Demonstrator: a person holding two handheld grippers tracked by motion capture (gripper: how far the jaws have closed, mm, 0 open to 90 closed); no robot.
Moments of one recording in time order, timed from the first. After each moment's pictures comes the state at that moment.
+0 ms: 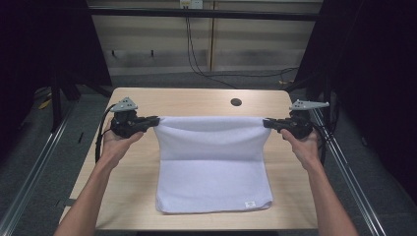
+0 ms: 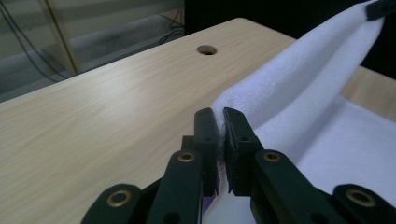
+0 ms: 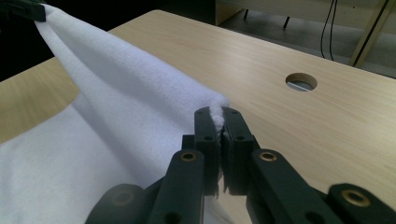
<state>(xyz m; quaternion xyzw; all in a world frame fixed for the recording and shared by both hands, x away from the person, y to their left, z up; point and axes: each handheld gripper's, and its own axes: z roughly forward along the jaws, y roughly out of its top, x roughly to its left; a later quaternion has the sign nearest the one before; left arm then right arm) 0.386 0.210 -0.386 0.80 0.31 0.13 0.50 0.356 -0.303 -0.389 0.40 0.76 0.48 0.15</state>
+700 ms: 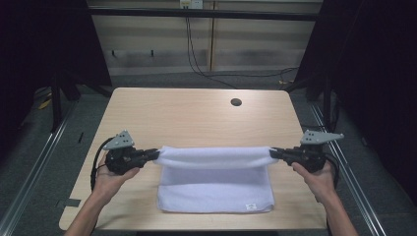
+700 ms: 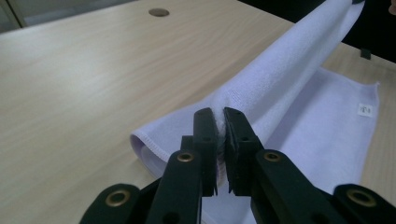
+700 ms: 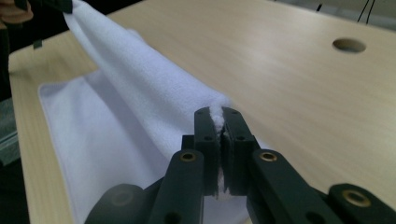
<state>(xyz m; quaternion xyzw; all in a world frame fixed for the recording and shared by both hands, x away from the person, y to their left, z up) 0.304 0.216 -0.420 0.82 0.29 0.08 0.49 0.267 -0.308 -0.408 0.36 0.79 0.48 0.12</state>
